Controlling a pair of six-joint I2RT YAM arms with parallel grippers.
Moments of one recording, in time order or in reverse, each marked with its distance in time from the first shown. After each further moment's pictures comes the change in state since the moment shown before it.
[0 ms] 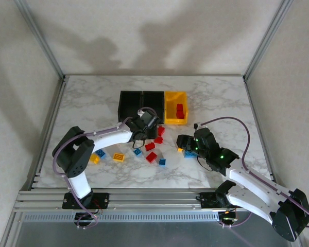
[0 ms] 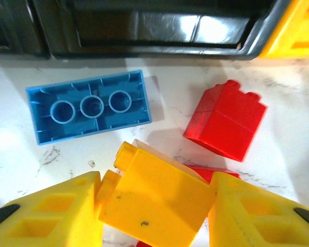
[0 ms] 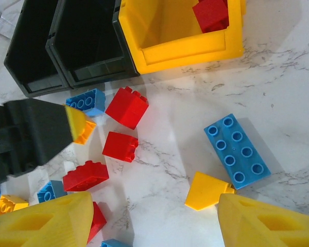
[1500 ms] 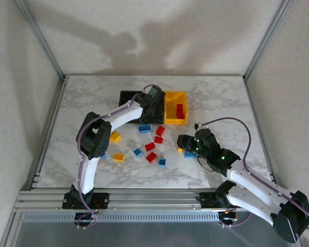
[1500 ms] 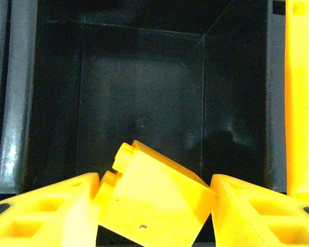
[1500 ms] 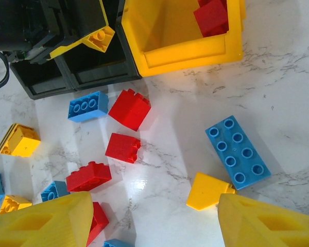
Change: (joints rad) left arm 0.126 0.377 0.558 -0.163 -0.048 0.067; right arm 0.000 -0.024 -0.010 0.001 0.000 0.000
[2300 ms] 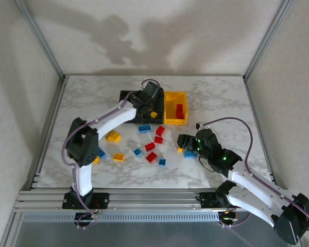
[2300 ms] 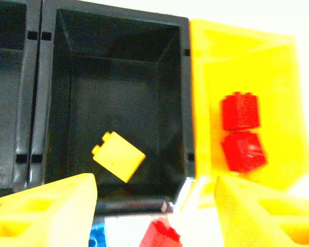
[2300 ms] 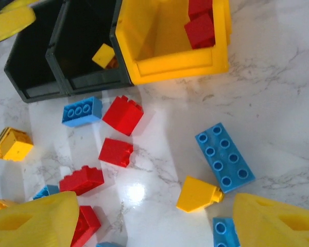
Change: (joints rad) left arm -0.036 -0.222 -0.083 0.016 0.028 -0.005; right arm 0.000 -0.027 0.023 -0.039 0.046 -0.020
